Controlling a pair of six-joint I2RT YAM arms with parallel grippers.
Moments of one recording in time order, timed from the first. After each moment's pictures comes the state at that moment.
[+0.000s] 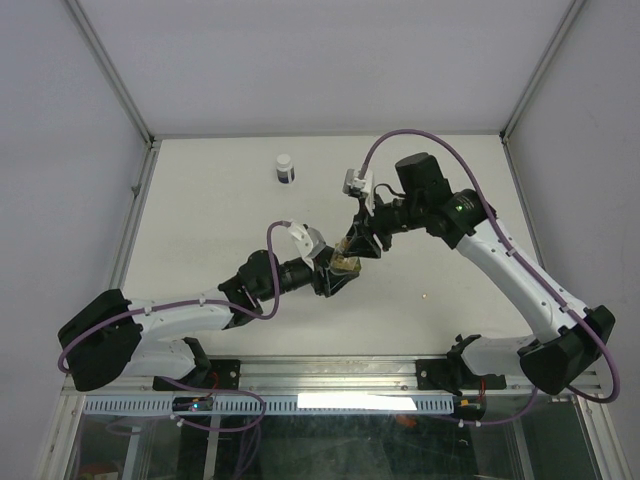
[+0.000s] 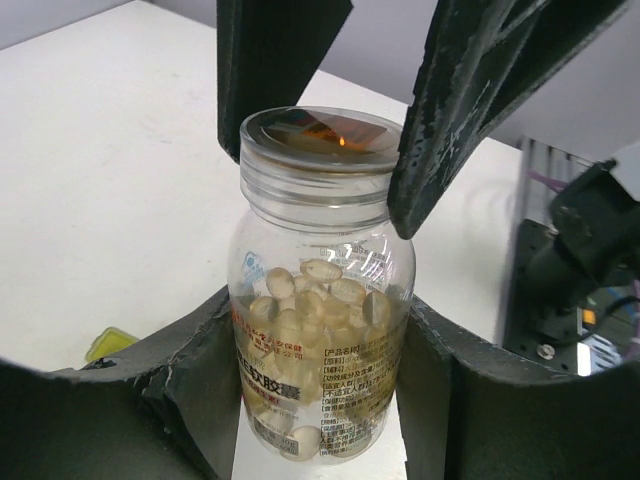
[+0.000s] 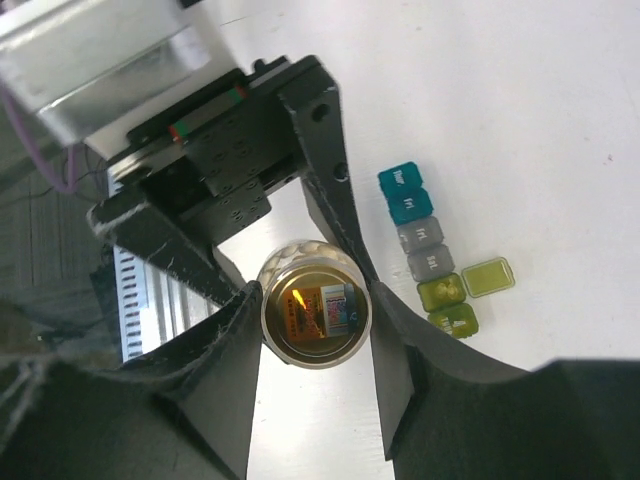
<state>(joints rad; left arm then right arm) -0.97 1.24 0.50 0.78 0.20 -0.19 0.61 1.27 1.35 -0.85 -0.77 -0.42</state>
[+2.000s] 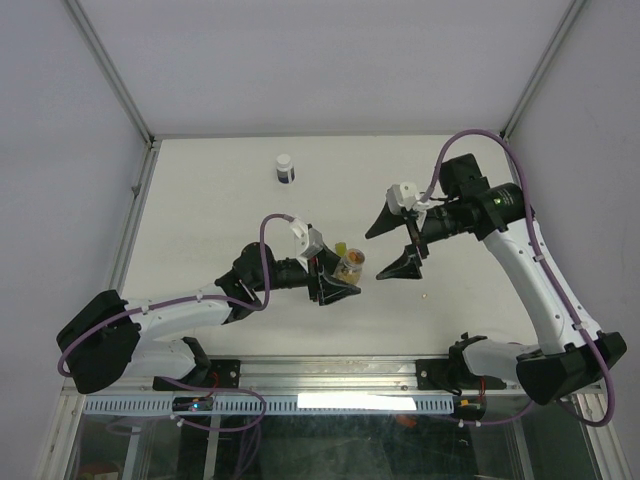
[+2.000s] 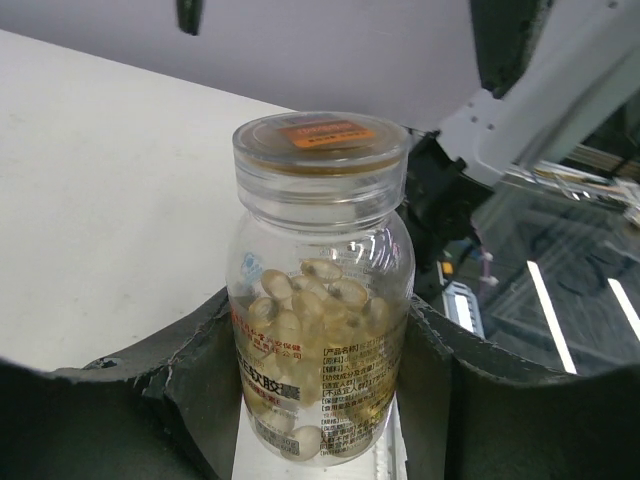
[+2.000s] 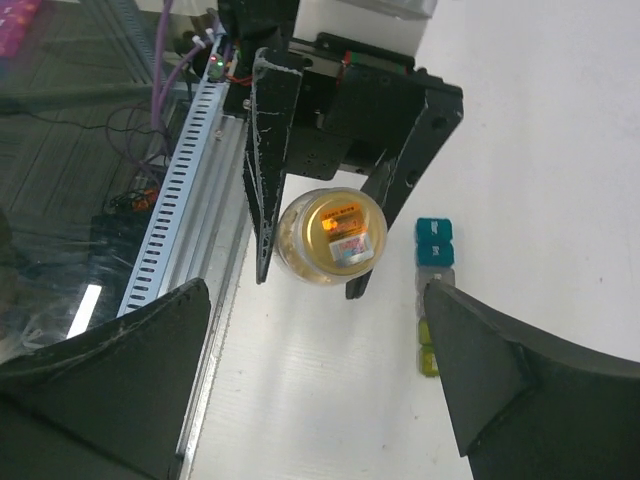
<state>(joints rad) -0.93 1.24 0.53 0.80 0.51 -0.29 0.38 1.21 1.41 -1.23 -1.15 -0.99</state>
